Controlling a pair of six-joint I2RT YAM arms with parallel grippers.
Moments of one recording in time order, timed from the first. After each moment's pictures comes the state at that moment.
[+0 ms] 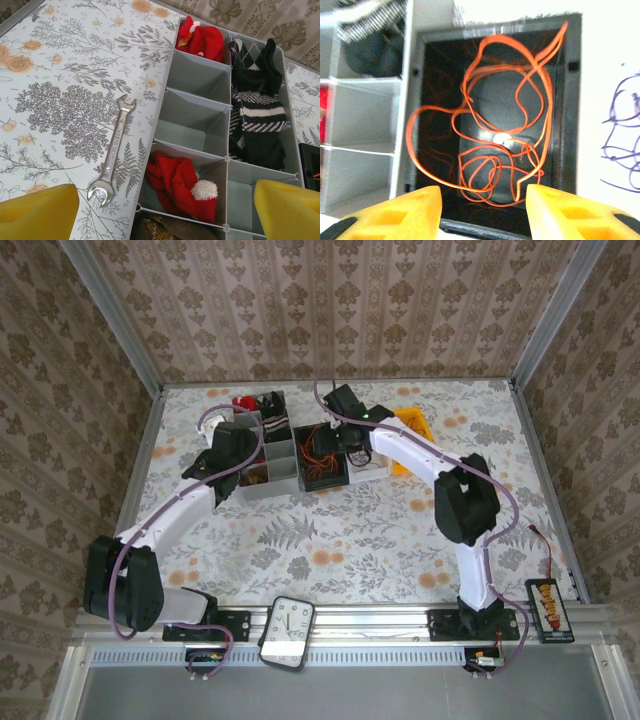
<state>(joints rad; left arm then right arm) -0.38 1.35 0.91 -0.25 -0.40 -0.61 0.57 2.03 1.77 -0.66 -0.04 0.45</state>
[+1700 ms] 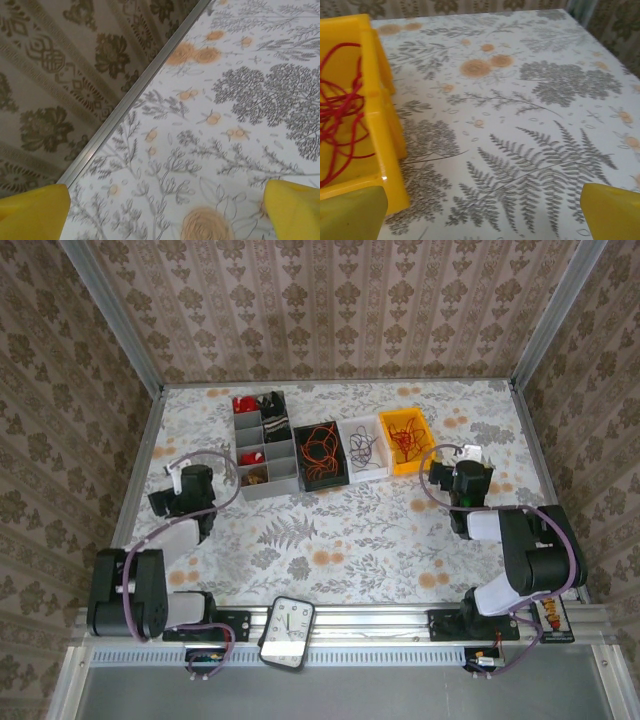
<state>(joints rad) -0.09 1.33 0.45 0.26 -0.67 -0.09 0.02 1.53 0.41 0.70 0.25 0.07</state>
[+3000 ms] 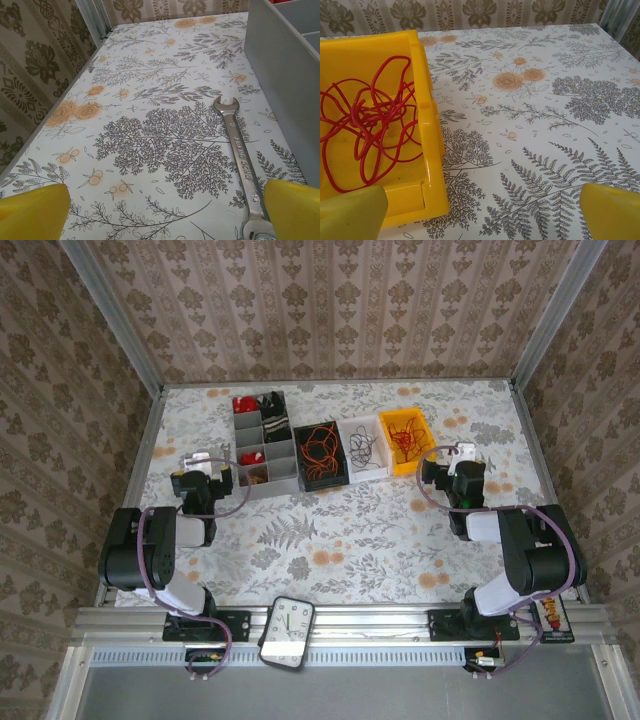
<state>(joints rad) -0.05 1.56 0.35 0.84 -0.22 0.08 0.03 1.53 0.41 0.75 0.17 0.05</state>
